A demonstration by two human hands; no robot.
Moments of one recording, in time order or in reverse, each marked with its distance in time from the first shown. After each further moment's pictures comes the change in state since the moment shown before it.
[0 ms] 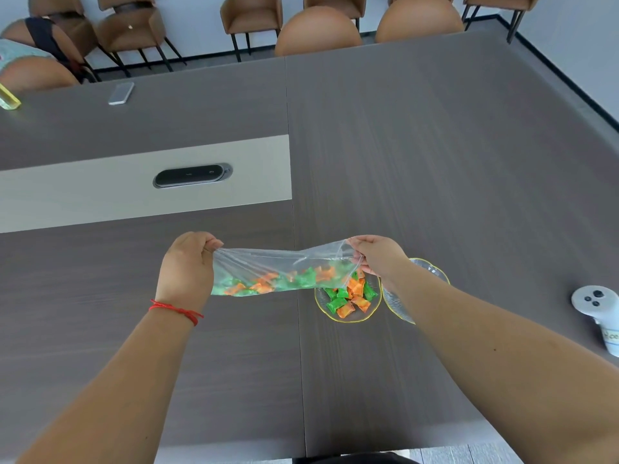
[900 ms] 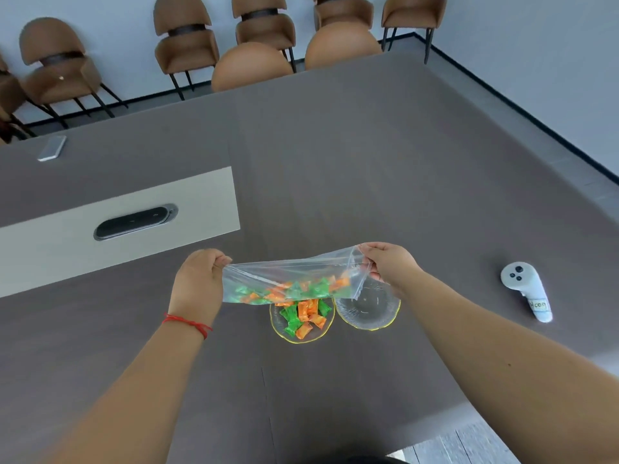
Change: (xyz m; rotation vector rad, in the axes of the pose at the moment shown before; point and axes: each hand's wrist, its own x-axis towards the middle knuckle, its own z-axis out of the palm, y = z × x) left_hand 0.007 0.086 0.064 -0.043 -0.158 0.133; right_hand -0.030 0.007 -0.119 0.177 0.155 0.013
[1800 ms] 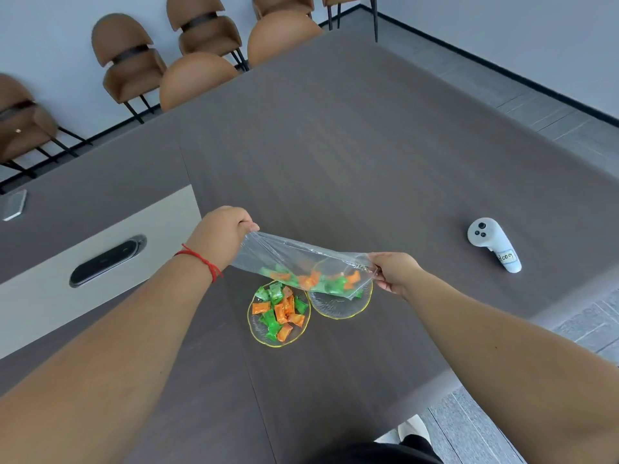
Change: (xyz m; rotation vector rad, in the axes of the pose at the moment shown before) left_hand 0.063 0.141 0.050 0.373 -0.411 0.296; right_hand 0.021 0.066 -0.073 0.194 0.151 0.262
